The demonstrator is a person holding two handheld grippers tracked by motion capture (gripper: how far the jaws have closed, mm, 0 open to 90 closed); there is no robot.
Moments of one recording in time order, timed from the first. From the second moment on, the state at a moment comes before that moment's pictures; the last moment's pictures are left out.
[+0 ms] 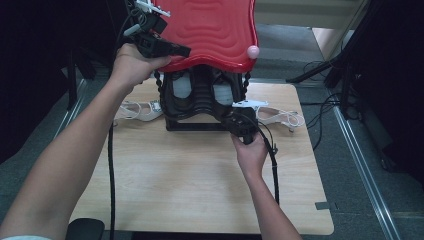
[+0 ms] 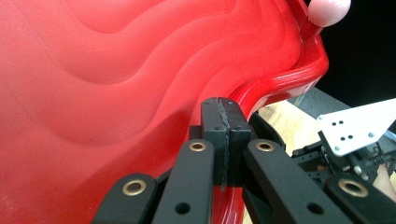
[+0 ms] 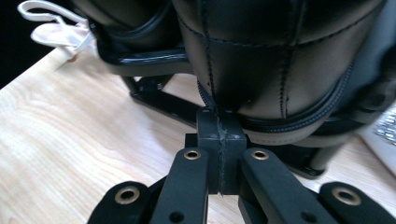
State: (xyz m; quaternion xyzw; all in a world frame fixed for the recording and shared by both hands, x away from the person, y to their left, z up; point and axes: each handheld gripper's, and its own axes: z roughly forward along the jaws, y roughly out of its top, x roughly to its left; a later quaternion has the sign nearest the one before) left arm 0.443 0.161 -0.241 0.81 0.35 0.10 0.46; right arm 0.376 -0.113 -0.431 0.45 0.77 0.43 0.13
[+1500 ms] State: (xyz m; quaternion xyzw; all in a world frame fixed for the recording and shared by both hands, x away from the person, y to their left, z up) left arm 0.448 0.147 -0.254 0.86 0.30 0.03 0.42; right arm 0.387 -0.132 -0.434 0.46 0.75 0.45 0.12
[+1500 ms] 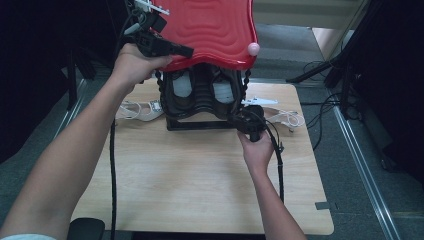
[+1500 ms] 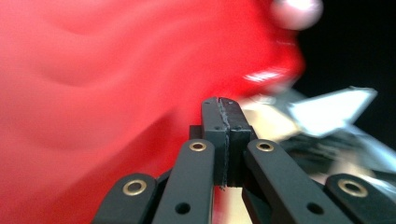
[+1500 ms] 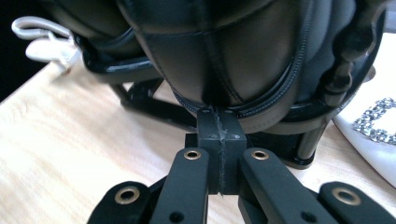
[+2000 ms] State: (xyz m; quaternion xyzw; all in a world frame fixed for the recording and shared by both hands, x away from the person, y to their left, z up) left arm 0.447 0.152 -0.243 0.79 0.36 0.12 0.48; right arm 0.393 -0.137 -0.429 0.45 0.76 0.46 0.11
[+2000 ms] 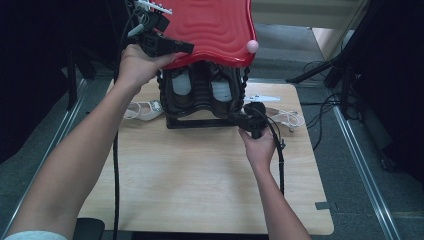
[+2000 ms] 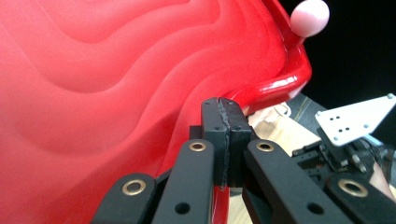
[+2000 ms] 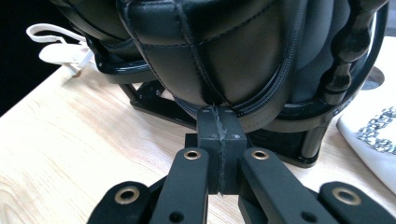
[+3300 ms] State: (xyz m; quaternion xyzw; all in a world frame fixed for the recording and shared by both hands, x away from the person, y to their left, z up) left arm 0.455 0.165 -0.240 0.83 0.33 0.11 0.43; right arm 0.380 -0.126 -0.426 0.44 0.77 0.44 0.15
